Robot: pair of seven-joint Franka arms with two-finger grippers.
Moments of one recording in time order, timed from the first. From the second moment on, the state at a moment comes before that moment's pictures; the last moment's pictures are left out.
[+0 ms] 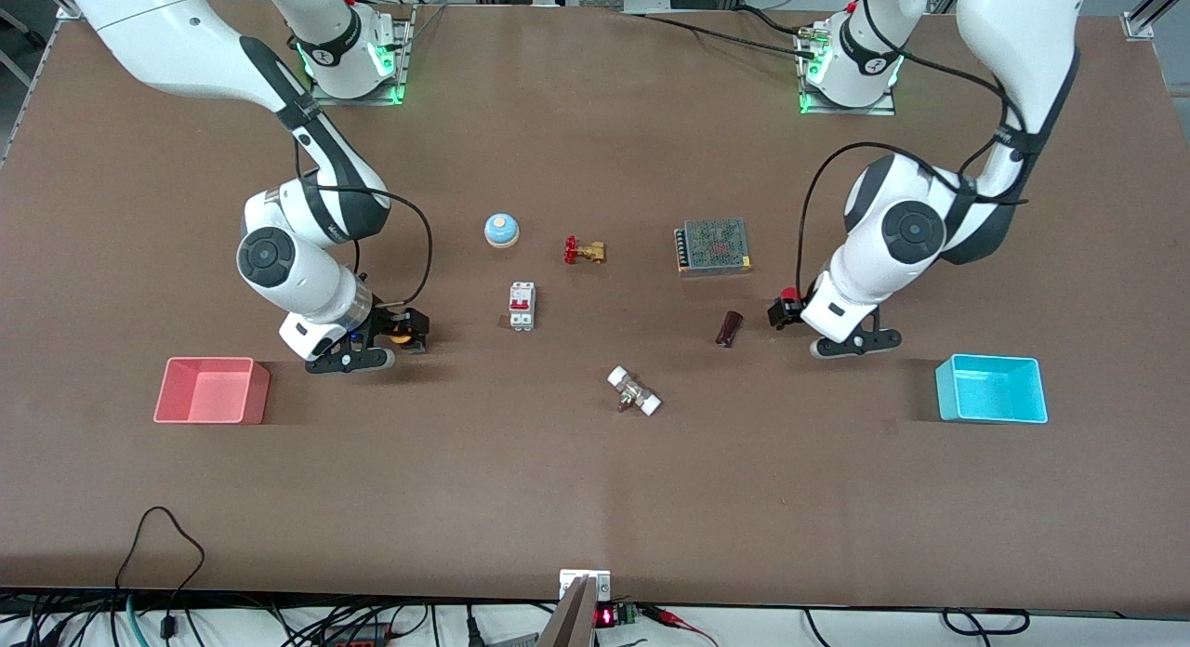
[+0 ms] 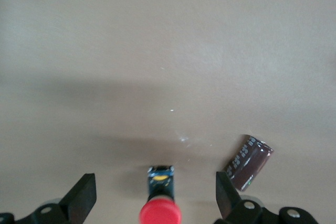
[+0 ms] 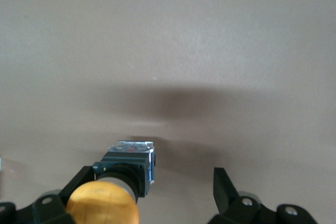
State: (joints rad) left arm 0.08 0.37 -0.38 -1.98 0.14 2.29 -0.54; right arm -0.09 0.54 0.38 -1.96 -0.17 2.49 0.27
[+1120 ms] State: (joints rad) left arm 0.22 0.32 -0.37 -1.35 0.14 1.51 -0.02; right arm -0.09 0.59 0.38 -1.96 -0.17 2.51 0.28
